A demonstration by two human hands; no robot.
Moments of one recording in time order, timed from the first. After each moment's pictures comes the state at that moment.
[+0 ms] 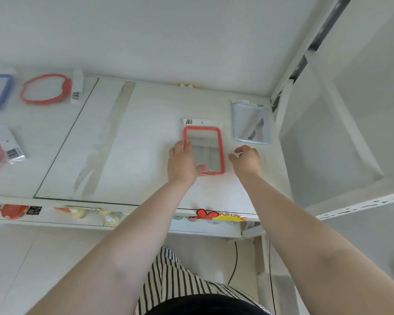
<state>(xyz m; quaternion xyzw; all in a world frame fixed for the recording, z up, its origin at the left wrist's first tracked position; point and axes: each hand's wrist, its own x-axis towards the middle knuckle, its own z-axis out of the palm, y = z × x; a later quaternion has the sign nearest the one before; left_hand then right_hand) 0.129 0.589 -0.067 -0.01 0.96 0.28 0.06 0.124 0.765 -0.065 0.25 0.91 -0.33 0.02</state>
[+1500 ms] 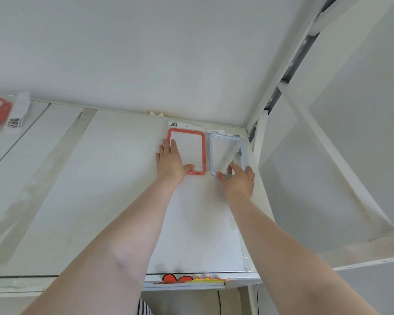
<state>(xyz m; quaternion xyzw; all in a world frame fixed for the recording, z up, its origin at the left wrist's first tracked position) -0.011 0.651 -0.103 0.00 0.95 0.31 0.06 0.055 0.819 -0.098 0.30 0.90 -0.31 -0.06</state>
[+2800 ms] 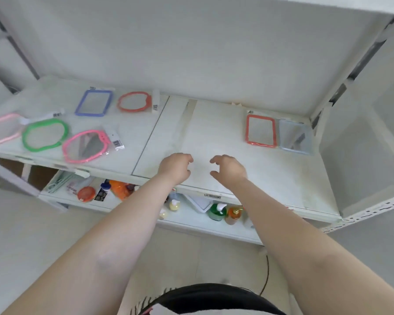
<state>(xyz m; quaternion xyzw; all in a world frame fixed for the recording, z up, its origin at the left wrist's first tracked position) 0.216 0.380 0.009 0.04 0.98 0.17 0.10 0.215 0.559 0.011 -0.07 0.98 -0.16 0.10</state>
